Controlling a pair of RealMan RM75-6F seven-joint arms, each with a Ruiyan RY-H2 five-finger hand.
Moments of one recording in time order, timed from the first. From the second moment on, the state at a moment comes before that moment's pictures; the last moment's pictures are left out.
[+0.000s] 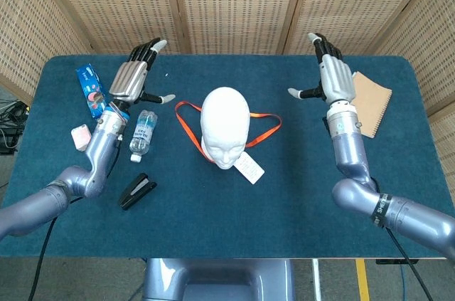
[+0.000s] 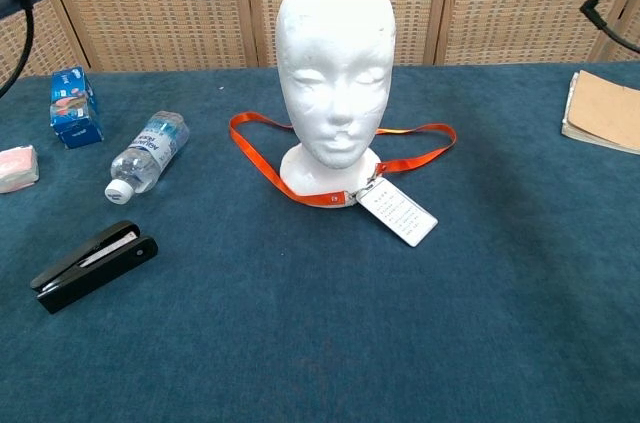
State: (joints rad) left arm -0.96 -1.50 -0.38 -1.08 1.12 0.89 -0.18; right arm 0.95 -1.26 0.44 -1.49 -0.58 1.04 -0.11
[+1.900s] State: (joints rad) left arm -0.37 -1.13 -0.13 -1.74 1.19 1.35 0.24; right arm 0.82 -1.50 0.05 -1.54 -1.00 0.78 -0.46
